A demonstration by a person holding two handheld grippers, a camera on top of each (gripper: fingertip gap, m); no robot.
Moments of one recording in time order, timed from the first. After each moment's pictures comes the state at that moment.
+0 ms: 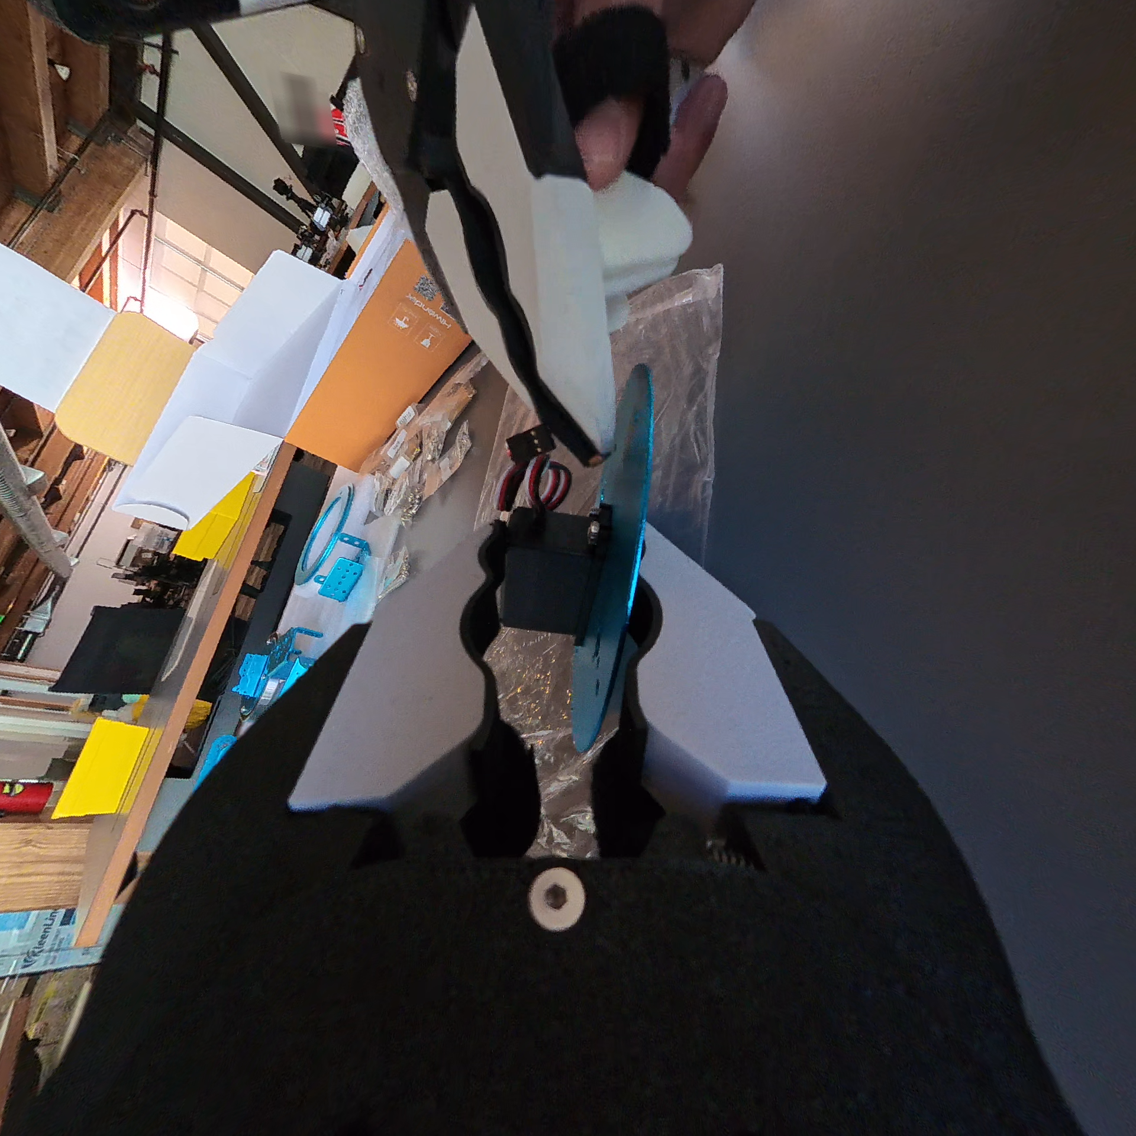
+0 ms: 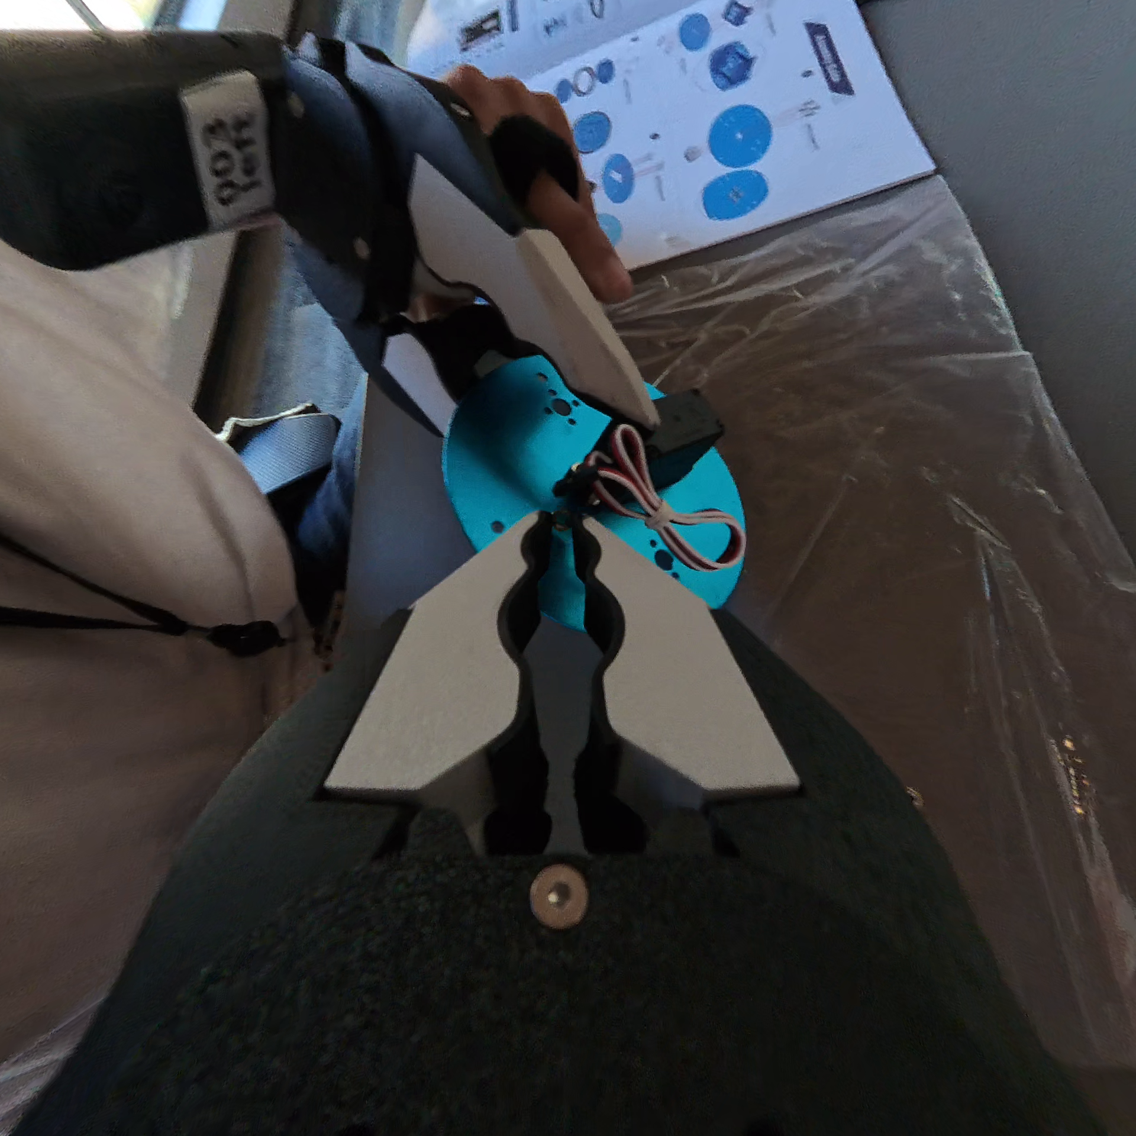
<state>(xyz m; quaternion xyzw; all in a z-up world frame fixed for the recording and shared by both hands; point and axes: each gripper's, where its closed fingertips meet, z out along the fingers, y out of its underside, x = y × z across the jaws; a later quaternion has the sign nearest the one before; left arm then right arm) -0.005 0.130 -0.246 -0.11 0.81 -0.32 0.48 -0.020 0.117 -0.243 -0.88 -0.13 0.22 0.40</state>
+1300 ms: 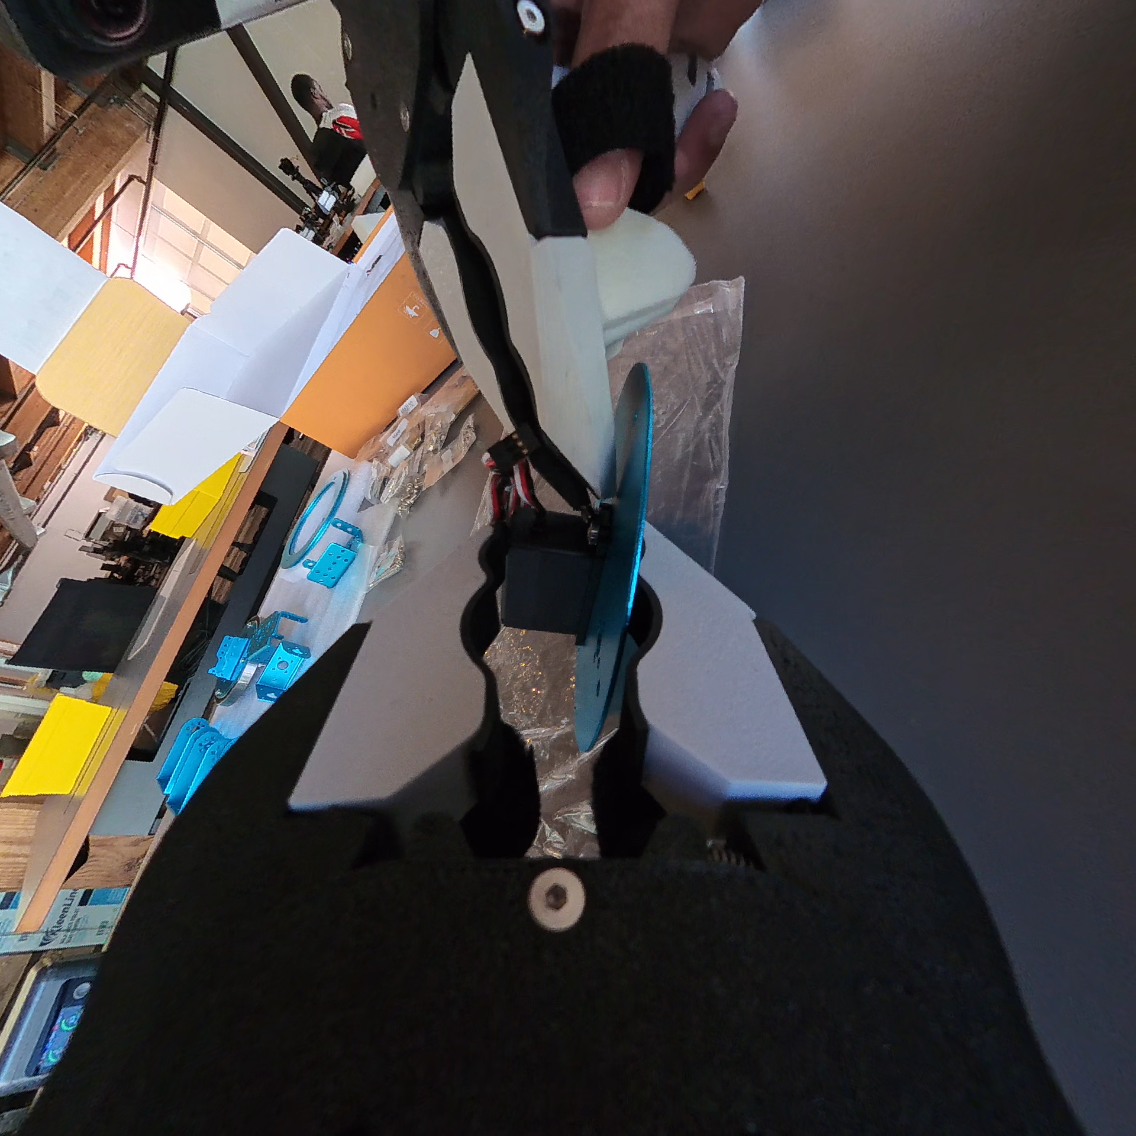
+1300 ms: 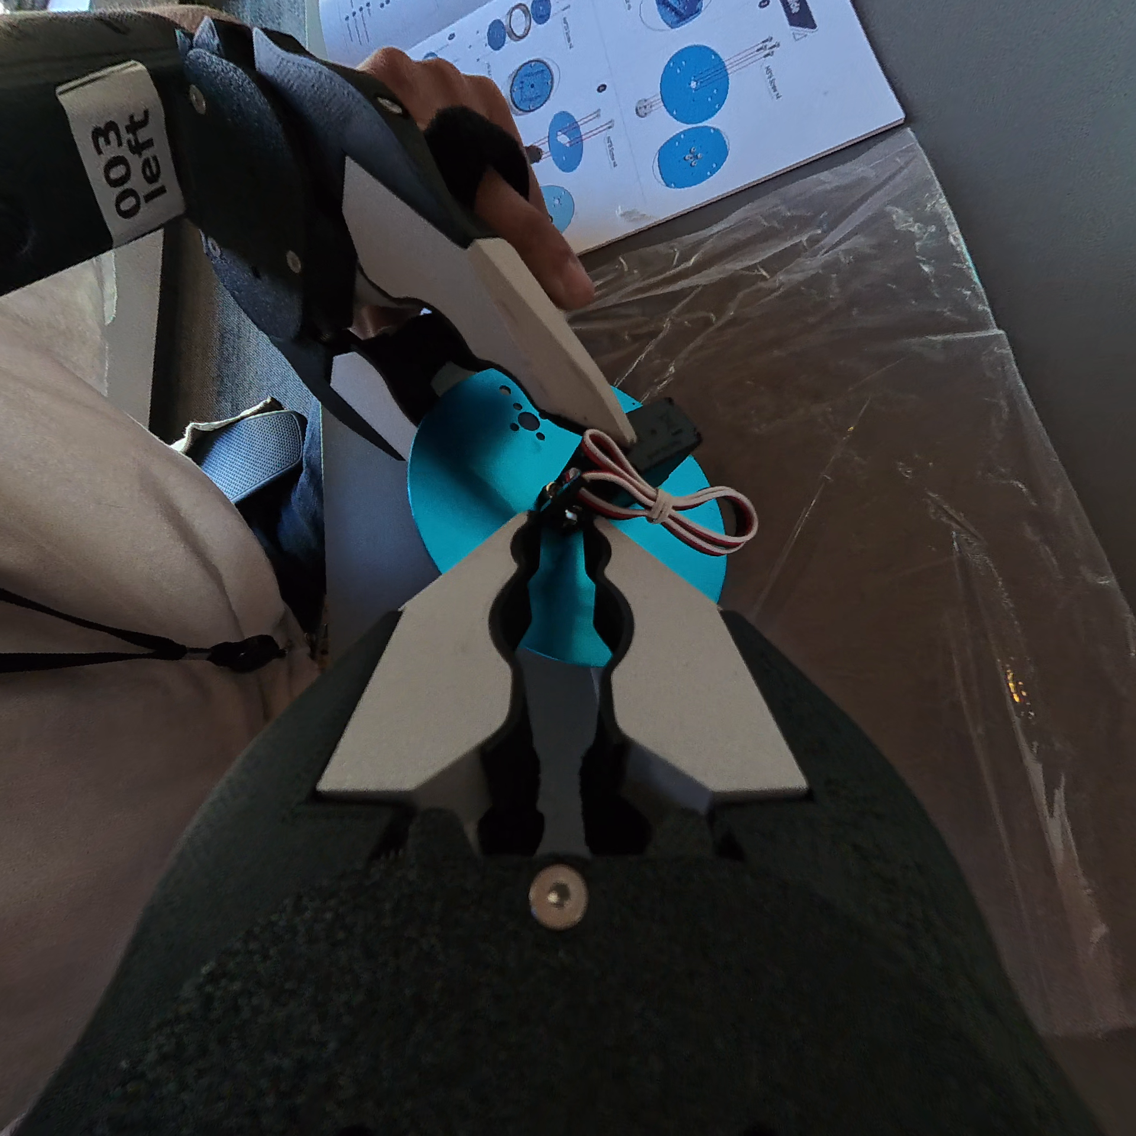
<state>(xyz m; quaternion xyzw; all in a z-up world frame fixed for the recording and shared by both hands) 0.004 0.133 -0.246 -0.14 0.80 -0.34 0.47 -0.015 0.133 -0.246 -0.91 -0.10 0.20 0.36</state>
